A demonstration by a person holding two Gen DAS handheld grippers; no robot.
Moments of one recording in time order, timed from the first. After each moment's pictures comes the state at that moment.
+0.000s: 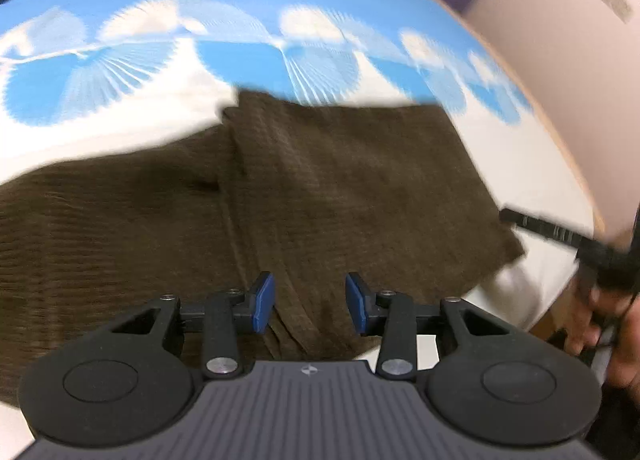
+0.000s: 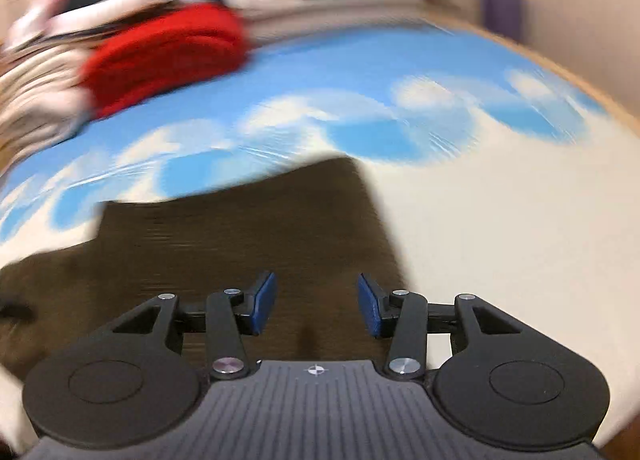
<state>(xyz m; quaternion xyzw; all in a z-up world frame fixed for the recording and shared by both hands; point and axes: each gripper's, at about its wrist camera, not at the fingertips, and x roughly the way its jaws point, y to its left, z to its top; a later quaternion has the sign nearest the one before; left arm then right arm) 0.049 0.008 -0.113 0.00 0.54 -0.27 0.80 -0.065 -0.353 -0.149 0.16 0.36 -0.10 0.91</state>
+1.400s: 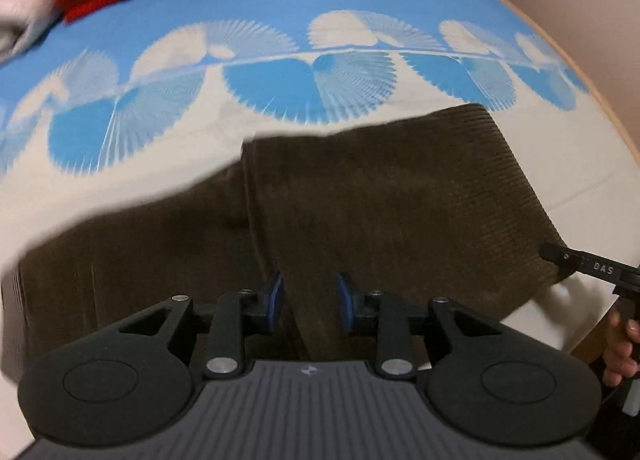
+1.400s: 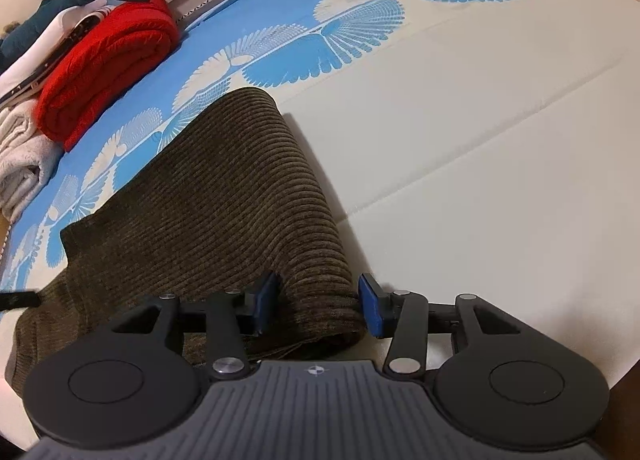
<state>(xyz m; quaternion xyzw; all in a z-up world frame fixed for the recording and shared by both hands) 0.049 -0.025 -0.084 0.06 0.53 -0.17 0.83 -0.071 -0.397 -0.185 0.26 0.41 -0.08 0.87</state>
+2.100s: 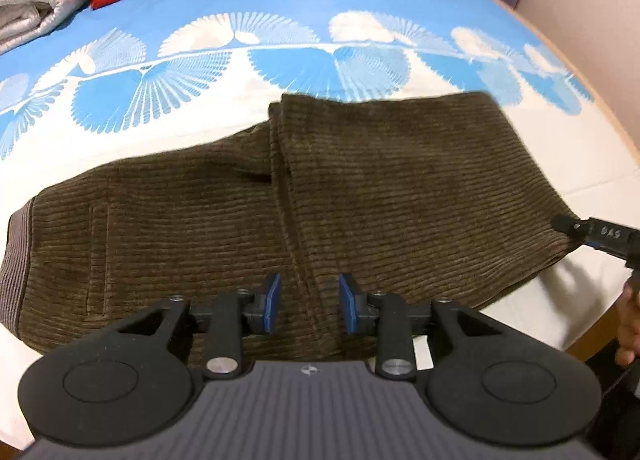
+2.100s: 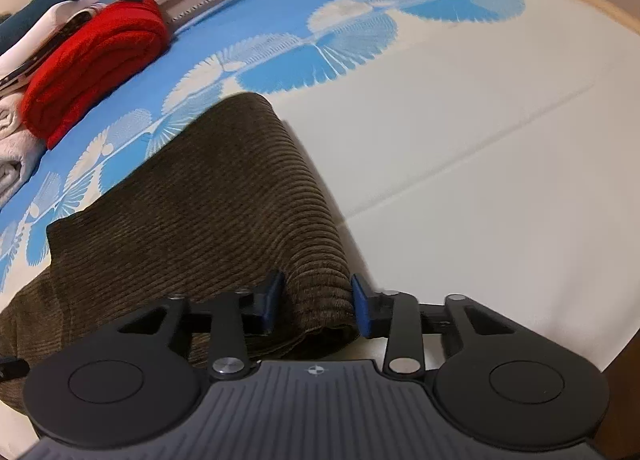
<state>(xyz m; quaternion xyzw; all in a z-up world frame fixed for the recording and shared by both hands) 0.010 -0.001 -0.089 0.05 0.50 -0.16 0.85 -0.074 -0.375 -0.172 0.23 0.39 -0.11 0.88</state>
